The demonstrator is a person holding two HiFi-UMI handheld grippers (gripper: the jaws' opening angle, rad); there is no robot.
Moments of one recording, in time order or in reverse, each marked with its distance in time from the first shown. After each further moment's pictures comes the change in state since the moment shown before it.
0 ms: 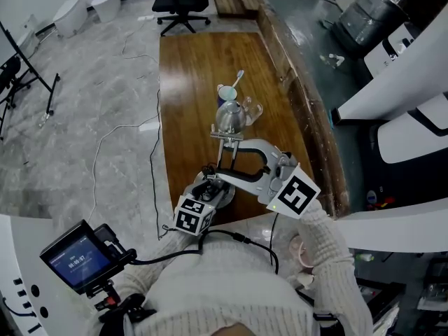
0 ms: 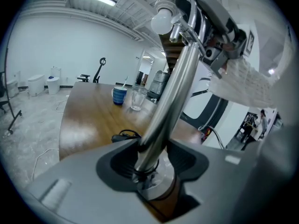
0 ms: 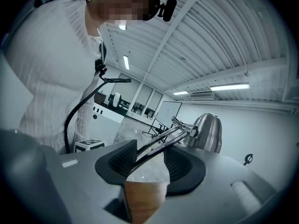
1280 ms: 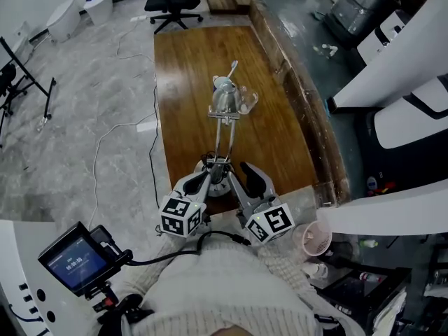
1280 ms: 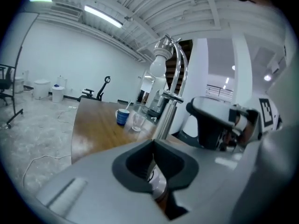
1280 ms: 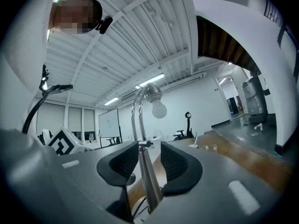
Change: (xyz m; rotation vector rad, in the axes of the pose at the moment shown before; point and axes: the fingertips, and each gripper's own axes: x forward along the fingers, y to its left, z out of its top) left arm -0.042 0.011 0.043 -0.032 -0.246 0.004; right arm -0.032 0.044 -0.102 0.735 -0.136 -0.736
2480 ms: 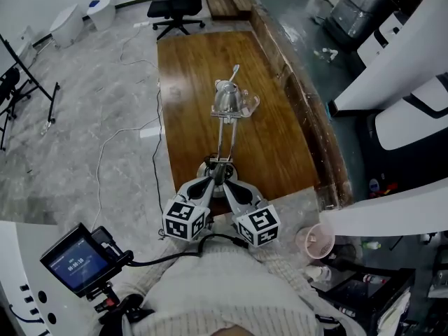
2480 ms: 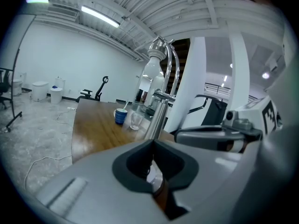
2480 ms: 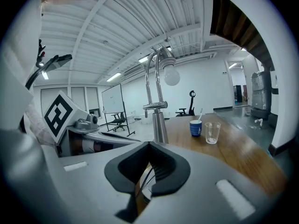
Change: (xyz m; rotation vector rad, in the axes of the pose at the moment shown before) left arm -0.025 -0.021 -0.005 0.027 0.010 -0.012; right arm -0.015 0.040 -0.064 -0.070 0.331 0.029
